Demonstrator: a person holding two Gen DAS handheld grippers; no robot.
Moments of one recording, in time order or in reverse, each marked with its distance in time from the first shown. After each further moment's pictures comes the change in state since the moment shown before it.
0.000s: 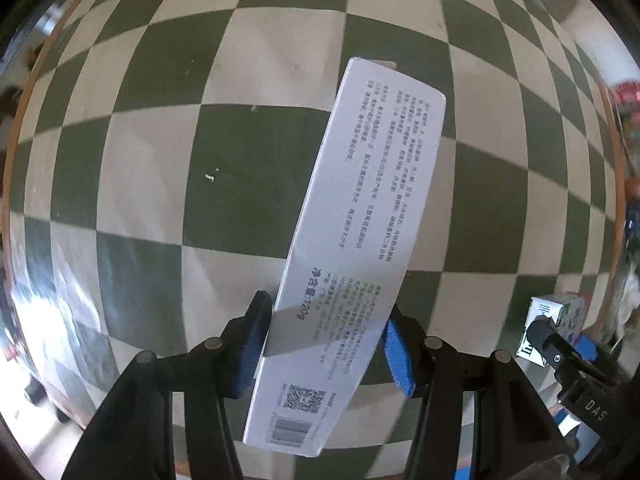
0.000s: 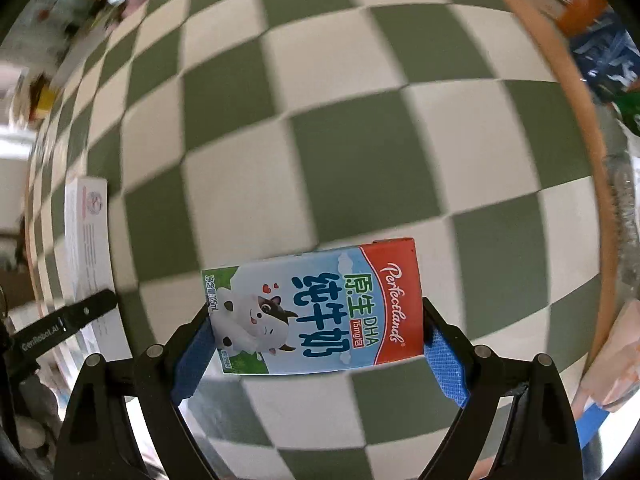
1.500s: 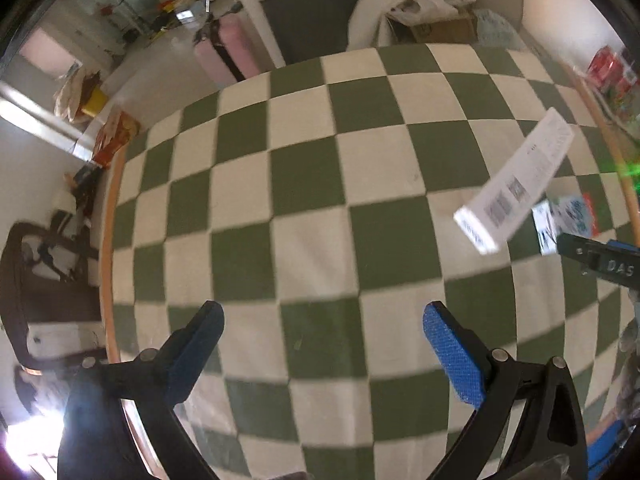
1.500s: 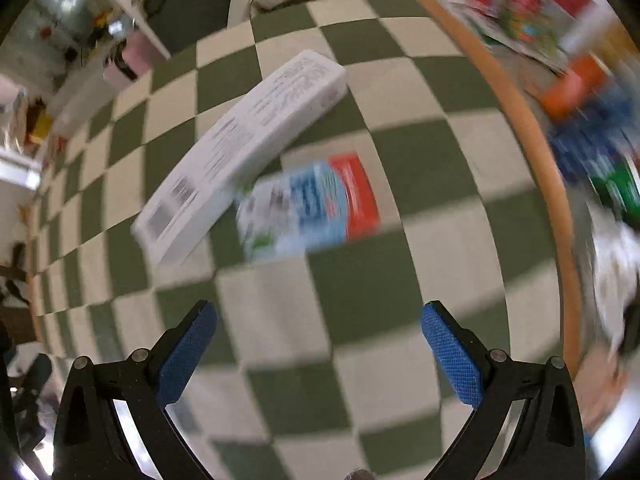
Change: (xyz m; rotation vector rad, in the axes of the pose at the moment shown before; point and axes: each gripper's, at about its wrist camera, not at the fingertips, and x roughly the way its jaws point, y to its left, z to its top) left arm -0.064 -0.043 0.083 0.239 -0.298 0.259; right arm -0.020 0.102 0.056 0.017 -0.133 -0.061
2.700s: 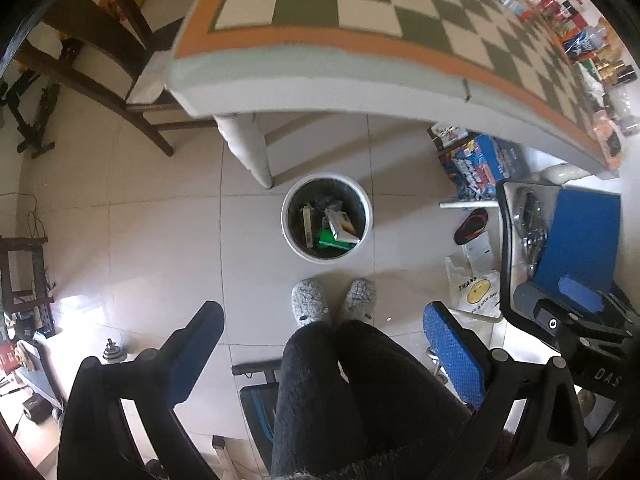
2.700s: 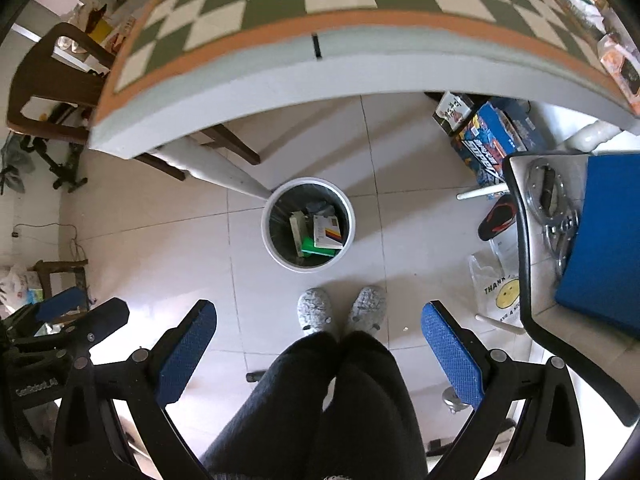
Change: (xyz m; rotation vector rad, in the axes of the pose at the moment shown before) left arm -0.058 0.172 -0.566 -0.159 0.163 -0.302; right arm -0.075 0.116 -0.632 -0.153 0.048 0.080
